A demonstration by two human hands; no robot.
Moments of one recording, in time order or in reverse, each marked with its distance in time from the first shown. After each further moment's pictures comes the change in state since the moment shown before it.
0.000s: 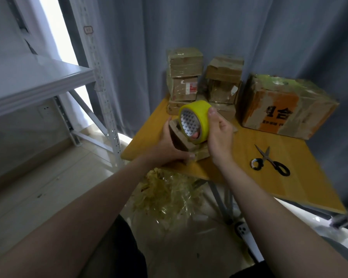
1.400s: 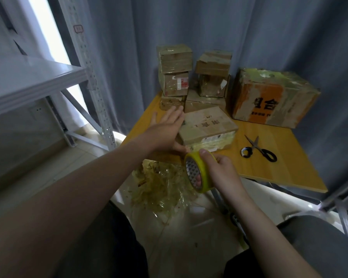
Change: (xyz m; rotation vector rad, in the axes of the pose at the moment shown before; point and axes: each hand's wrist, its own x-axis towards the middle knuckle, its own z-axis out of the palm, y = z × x) left_hand 0.006 0.048 -0.006 1.094 -0.121 0.247; right_hand -0.094 -0.011 -0.054 -0.276 -0.164 0.448
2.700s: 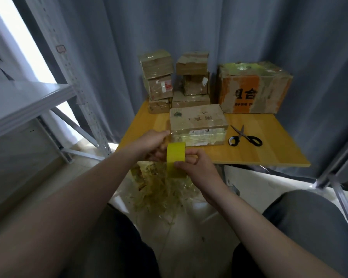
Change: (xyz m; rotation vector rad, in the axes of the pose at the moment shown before) left_hand -0.030 0.022 -0.007 -1.072 -0.139 -0.601; right_hand -0.008 0.020 0.028 0.286 -0.067 0.027
